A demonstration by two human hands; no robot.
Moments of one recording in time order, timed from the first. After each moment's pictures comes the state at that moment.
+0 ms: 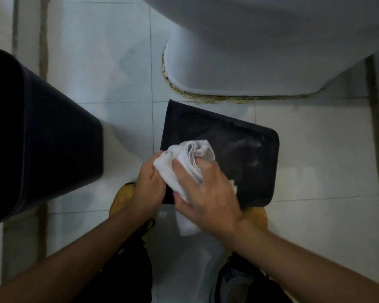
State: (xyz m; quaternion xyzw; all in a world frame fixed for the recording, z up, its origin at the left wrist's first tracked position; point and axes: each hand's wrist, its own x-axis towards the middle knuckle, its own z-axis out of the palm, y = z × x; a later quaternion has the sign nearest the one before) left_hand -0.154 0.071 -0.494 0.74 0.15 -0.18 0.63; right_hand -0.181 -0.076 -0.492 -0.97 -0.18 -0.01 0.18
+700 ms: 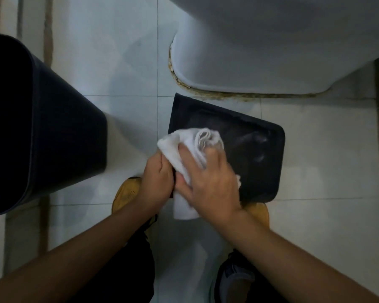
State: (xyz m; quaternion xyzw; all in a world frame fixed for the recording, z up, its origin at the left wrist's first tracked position) left_hand -0.154 0.071 -0.504 0.74 0.18 -0.17 0.63; right_hand -0.170 -0.057 -0.491 -0.99 -0.12 -0.01 0.10
